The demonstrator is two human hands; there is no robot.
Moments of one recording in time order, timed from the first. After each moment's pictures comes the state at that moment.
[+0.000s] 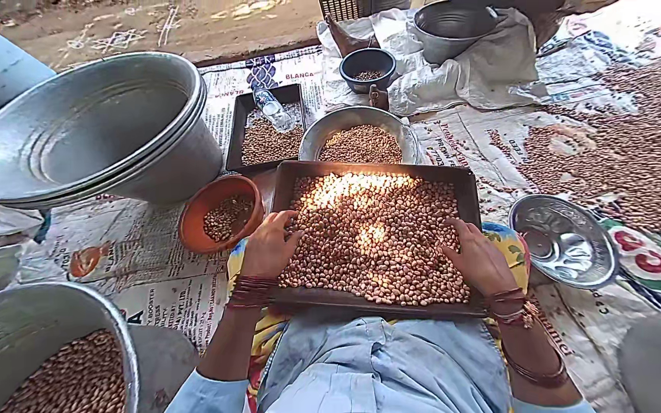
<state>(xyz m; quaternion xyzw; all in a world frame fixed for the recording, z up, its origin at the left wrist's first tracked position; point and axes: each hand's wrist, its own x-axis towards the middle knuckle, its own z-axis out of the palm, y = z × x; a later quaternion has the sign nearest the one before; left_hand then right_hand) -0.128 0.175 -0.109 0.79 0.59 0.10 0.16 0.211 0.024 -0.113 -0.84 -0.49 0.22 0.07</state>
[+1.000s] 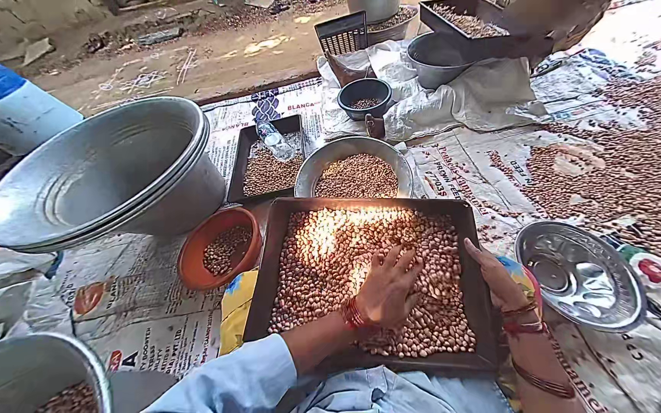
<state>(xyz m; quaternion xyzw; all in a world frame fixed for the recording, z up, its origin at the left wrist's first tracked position) 0.047 0.126 -0.167 0.96 0.21 0.08 0.15 0.269 0.041 -0.162 -0.66 -0.21 0.46 0.55</state>
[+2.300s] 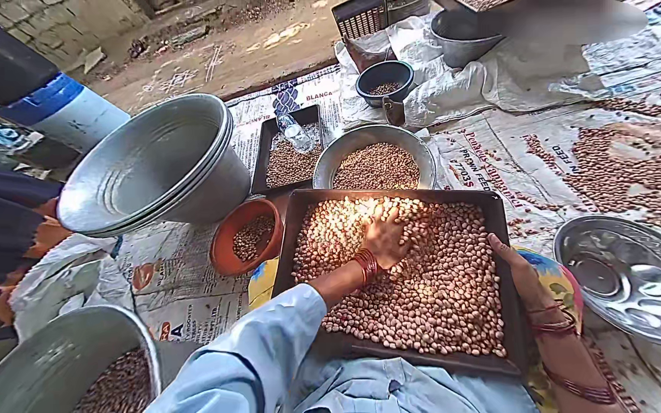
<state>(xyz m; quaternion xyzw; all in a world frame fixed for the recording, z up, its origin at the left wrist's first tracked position) 0.051 0.199 -0.173 0.91 0.36 0.08 0.19 0.266 0.043 -0.168 -0.67 -0.23 0.44 0.55</state>
